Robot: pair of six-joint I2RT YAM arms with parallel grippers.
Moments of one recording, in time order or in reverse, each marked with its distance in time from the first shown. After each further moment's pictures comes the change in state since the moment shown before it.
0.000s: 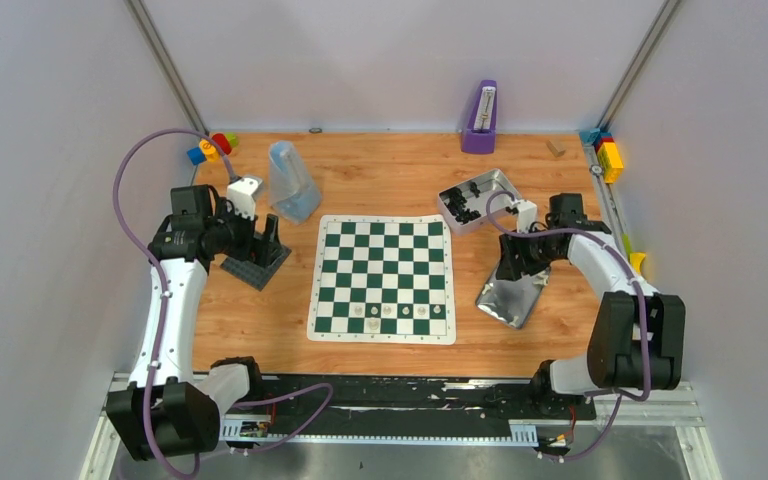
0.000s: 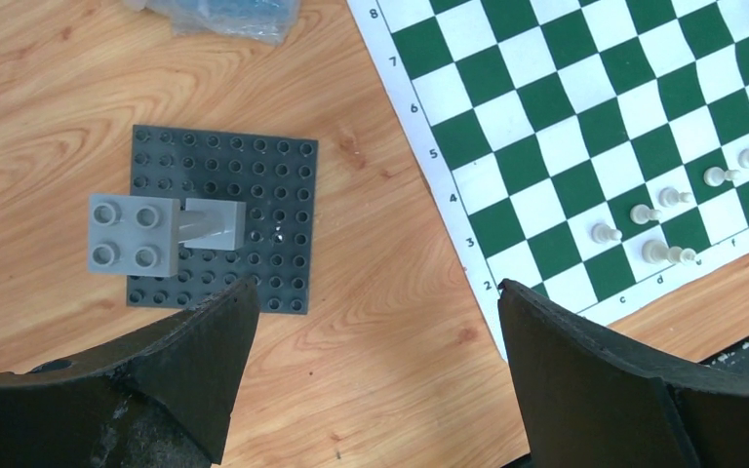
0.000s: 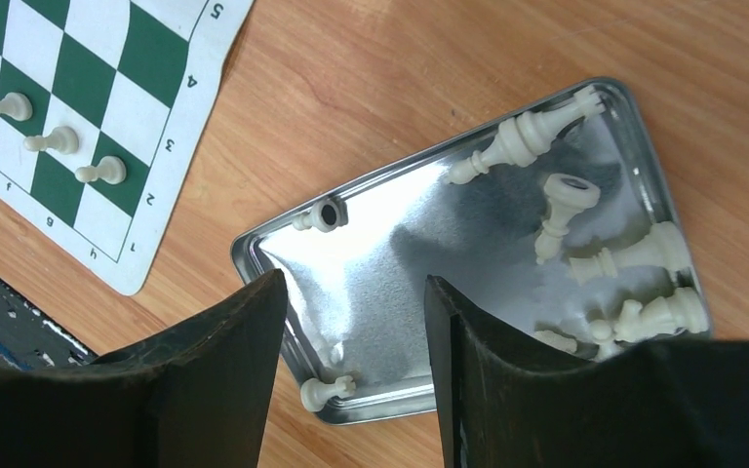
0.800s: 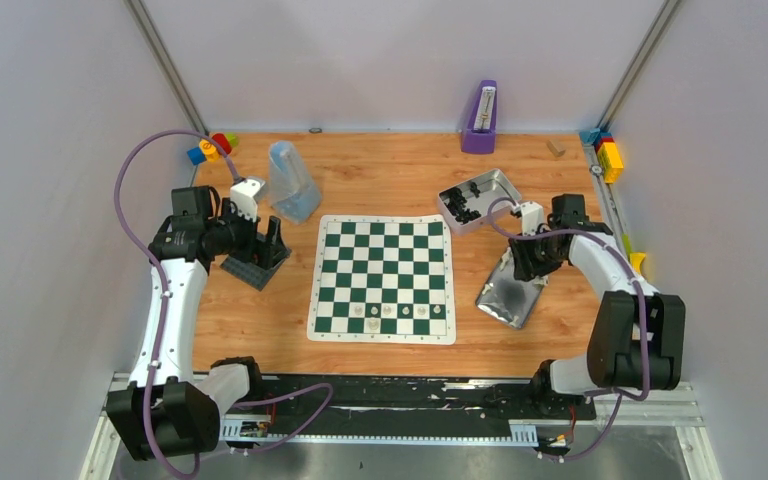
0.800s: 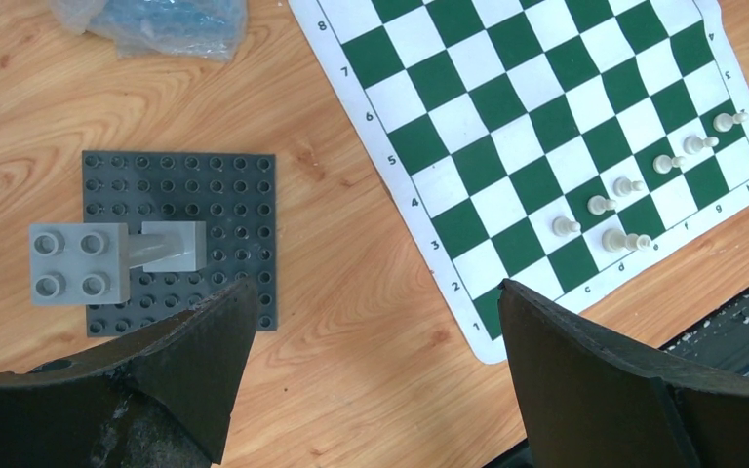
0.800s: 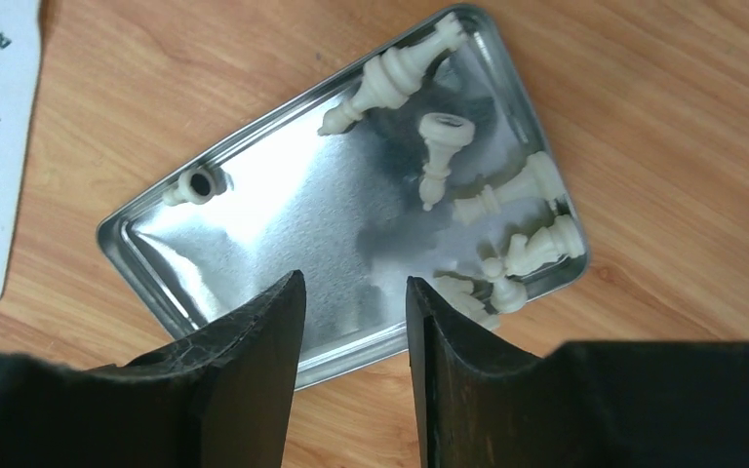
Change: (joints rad) left arm 0.000 0.000 -0.006 -0.013 0.097 0.018; right arm -0.013 -0.016 -0.034 0.010 0.201 -0.063
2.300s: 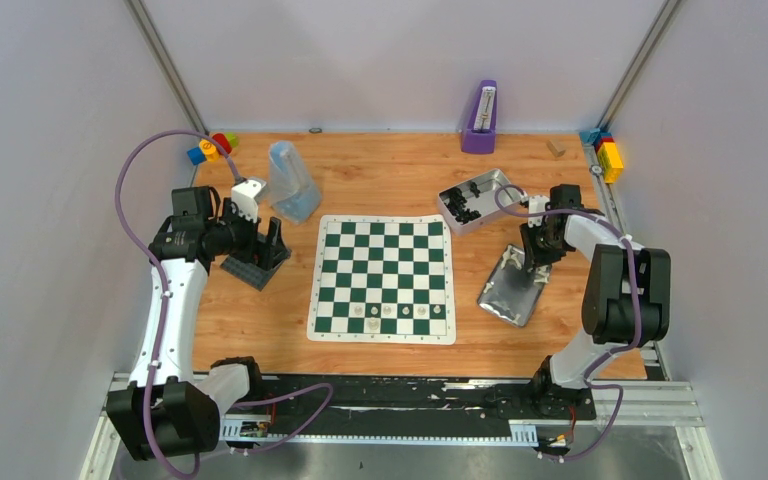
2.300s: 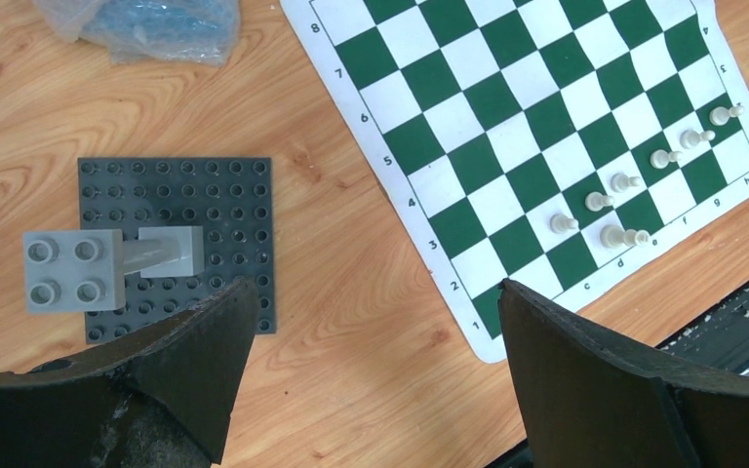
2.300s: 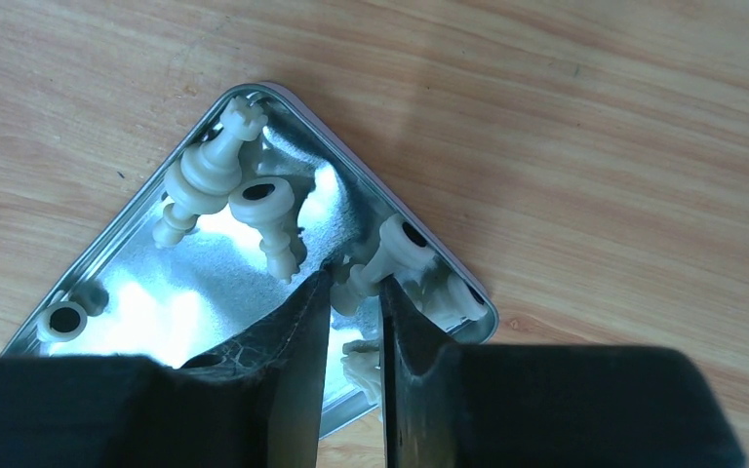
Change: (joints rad) left arm 0.000 0.000 -0.002 -0.002 0.016 0.017; right arm -0.039 0.271 0.124 0.116 0.158 0.149
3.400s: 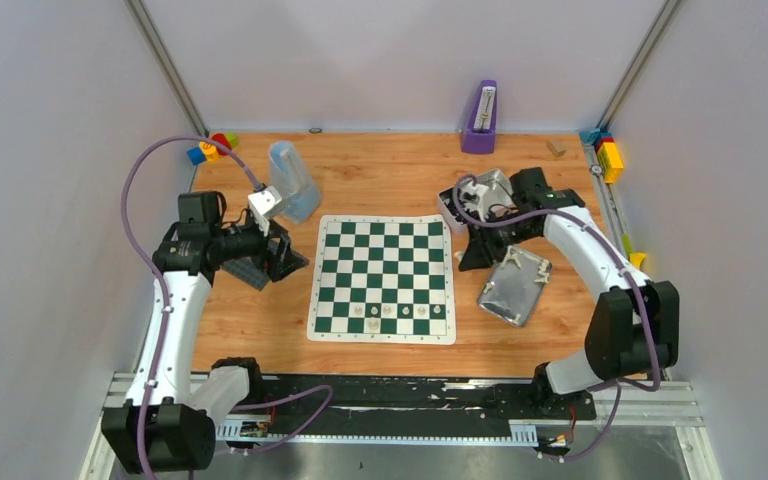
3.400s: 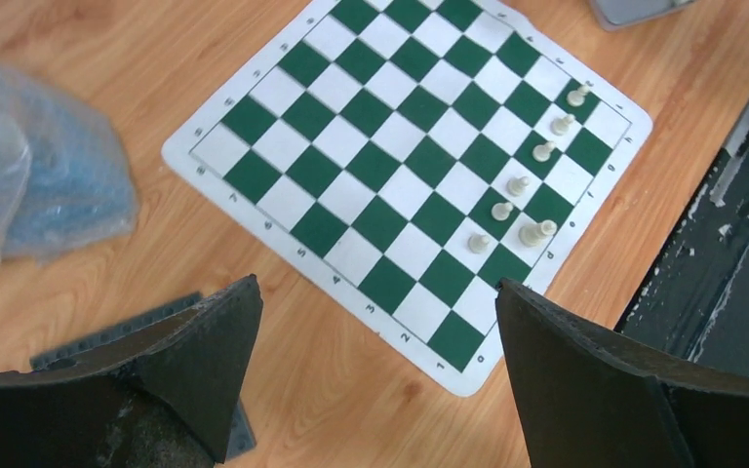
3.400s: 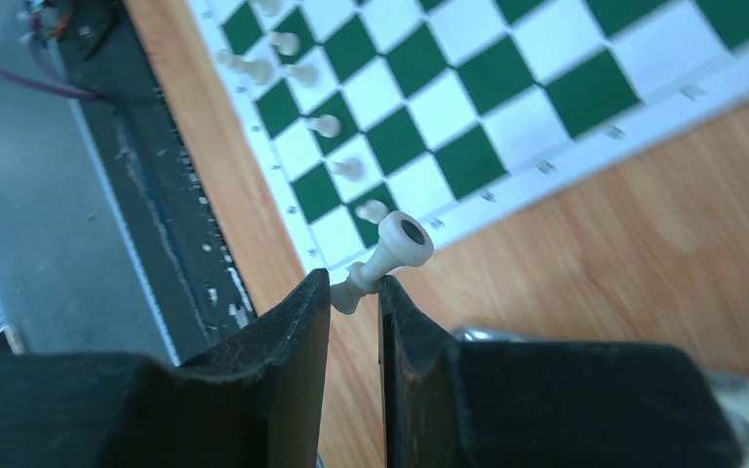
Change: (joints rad) left arm -0.052 -0.056 -0.018 0.013 0.278 0.177; right arm 0.245 -0.203 0.152 -0.366 -0.643 -0.195
